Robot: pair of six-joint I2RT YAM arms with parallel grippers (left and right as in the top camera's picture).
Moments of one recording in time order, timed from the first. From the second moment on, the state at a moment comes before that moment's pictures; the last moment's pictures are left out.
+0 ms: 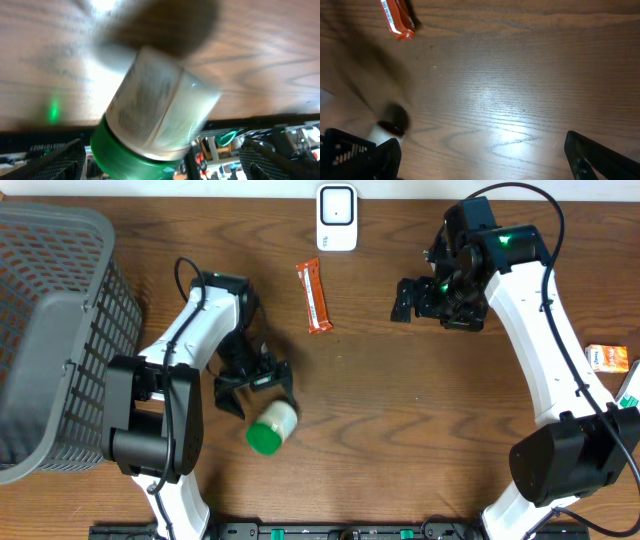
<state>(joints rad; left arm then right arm) -0.21 1.96 1.41 -1.48 0.41 -0.33 0.21 1.84 1.79 -1.35 -0.23 0.29</state>
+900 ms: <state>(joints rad) -0.26 1.72 1.45 -1.45 0.28 -0.25 0.27 1.84 1.70 -1.32 -0.23 0.36</state>
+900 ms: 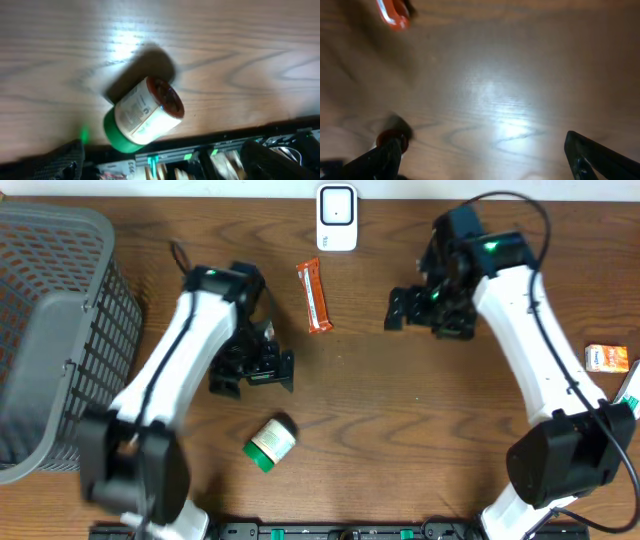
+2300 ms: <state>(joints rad) 0.23 0.98 1.45 -1.55 0.12 -0.20 1.12 2.07 1.57 -0.90 -0.26 1.59</state>
